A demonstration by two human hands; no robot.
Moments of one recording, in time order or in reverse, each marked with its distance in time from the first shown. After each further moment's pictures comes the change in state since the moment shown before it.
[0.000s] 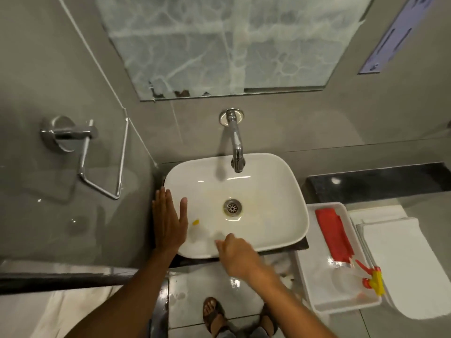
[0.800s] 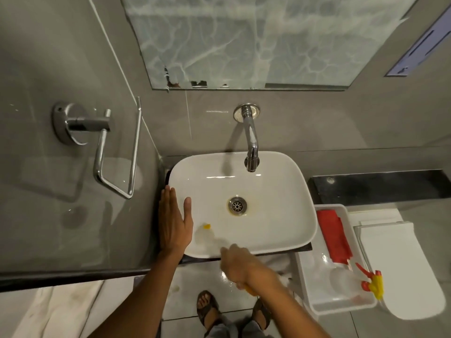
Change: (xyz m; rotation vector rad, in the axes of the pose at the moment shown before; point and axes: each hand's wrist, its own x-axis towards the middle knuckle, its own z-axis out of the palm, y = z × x) left_hand -0.003 -0.013 0.010 -0.135 -0.069 -0.091; right_hand 0.000 -0.029 -0.002 -0.288 -0.289 0.081
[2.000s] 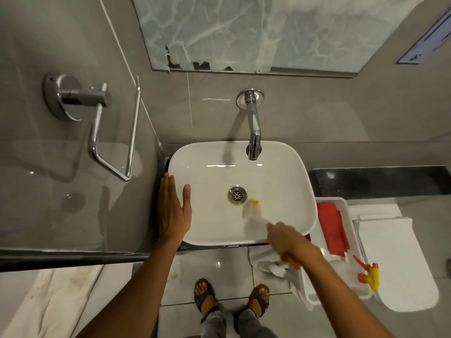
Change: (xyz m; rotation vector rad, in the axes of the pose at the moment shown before) left_hand 0.000 -0.001 0.001 -0.063 -0.012 -0.023; right_hand 0.018 0.099 -0.034 -0.116 0.114 0.170
